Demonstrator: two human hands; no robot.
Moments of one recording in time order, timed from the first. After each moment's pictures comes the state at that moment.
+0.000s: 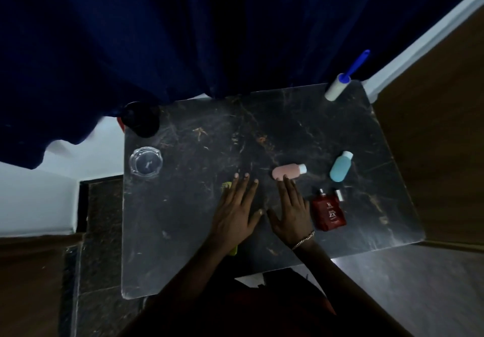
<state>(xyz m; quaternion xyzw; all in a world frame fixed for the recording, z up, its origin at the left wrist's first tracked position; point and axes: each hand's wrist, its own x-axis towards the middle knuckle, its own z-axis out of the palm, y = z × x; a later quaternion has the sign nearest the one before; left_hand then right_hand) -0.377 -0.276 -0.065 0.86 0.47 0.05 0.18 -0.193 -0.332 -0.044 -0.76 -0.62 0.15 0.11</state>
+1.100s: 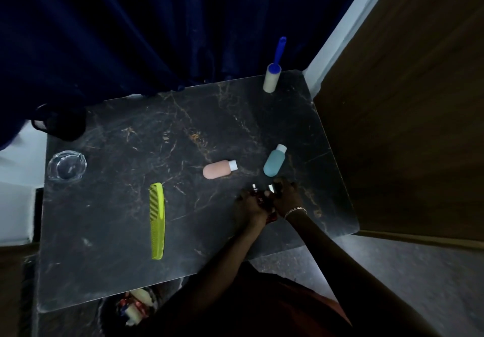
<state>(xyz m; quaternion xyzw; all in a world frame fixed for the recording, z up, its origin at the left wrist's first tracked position) -0.097 -0.330 -0.049 0.50 0.71 0.04 0.50 0.016 -0.337 -0.058 -0.83 -0.37 0.39 0.15</state>
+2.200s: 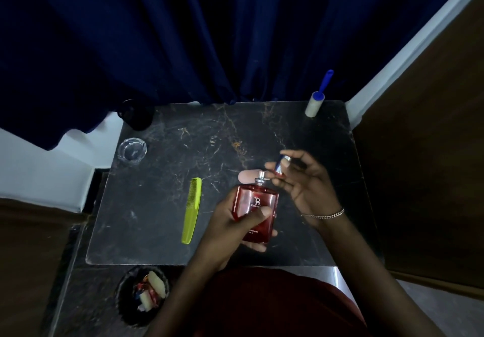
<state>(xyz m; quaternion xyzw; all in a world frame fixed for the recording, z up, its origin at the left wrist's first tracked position) -0.228 -0.368 0.157 0.35 0.50 0.33 0.72 -0.040 -0.317 0.145 -0.42 -0.27 0.68 0.54</state>
